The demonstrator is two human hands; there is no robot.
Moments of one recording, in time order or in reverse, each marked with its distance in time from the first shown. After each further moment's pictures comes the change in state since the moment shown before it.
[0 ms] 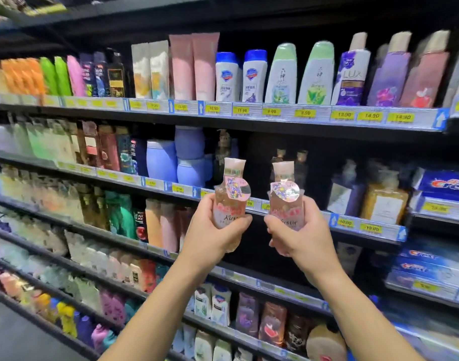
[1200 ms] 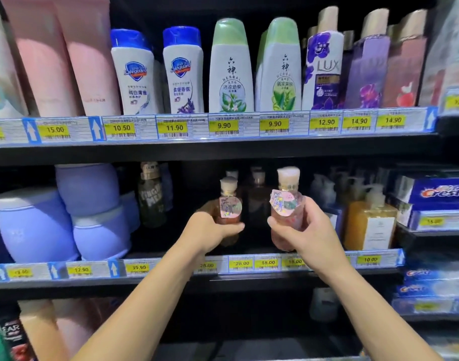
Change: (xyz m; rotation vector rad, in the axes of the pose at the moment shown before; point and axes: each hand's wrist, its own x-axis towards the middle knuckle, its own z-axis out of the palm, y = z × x) left_hand 0.244 -0.101 0.083 0.137 -0.396 -0.247; right_hand 0.148 0.063 -0.061 -0.373 0.308 -0.050
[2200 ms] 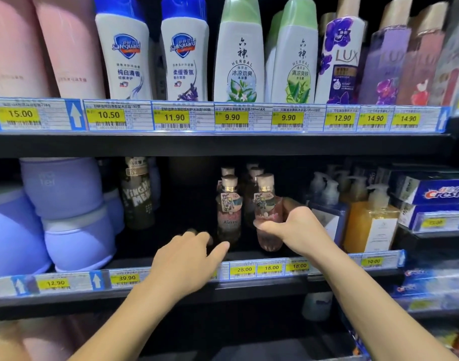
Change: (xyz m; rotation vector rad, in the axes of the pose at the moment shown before) left_hand -0.018 -0.025 -0.028 1.050 -0.075 0.093; right_hand 0.042 0.012 0.022 -0.480 -0.049 0.285
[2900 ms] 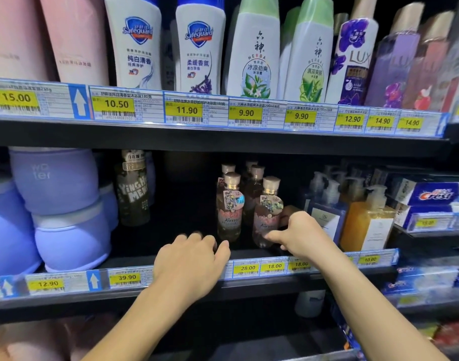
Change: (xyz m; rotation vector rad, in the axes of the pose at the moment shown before) left_hand -0.005 0.001 0.007 0.149 0.055 0.076; right_hand 0.005 0.005 0.007 -0.280 -0.042 0.159
